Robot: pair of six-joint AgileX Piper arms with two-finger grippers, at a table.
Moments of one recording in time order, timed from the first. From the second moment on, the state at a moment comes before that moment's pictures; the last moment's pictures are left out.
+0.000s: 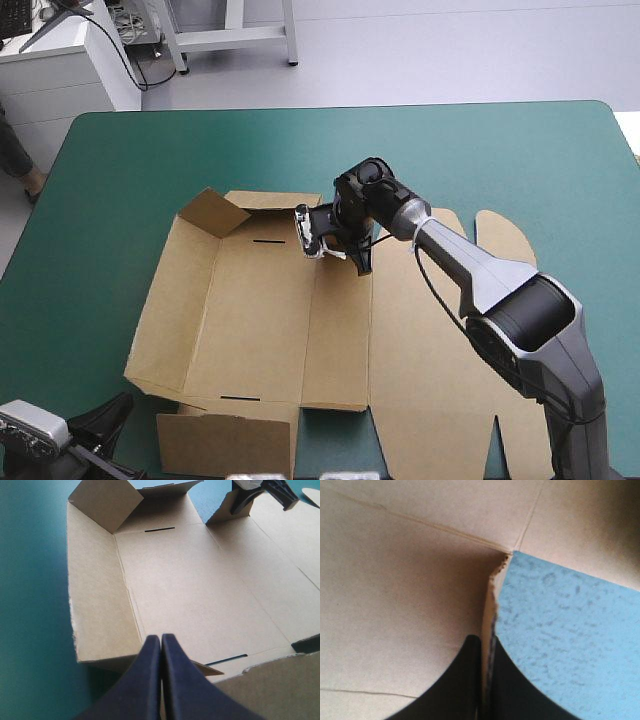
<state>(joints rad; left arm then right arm) -0.27 -0.02 -0.50 -0.13 0.99 0.06 0.61 2.08 -1.86 -0.07 1.04 -1.20</state>
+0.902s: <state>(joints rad) -0.27 -0.02 -0.50 -0.13 0.99 0.06 0.61 2.09 -2.07 -0.08 1.18 -0.94</state>
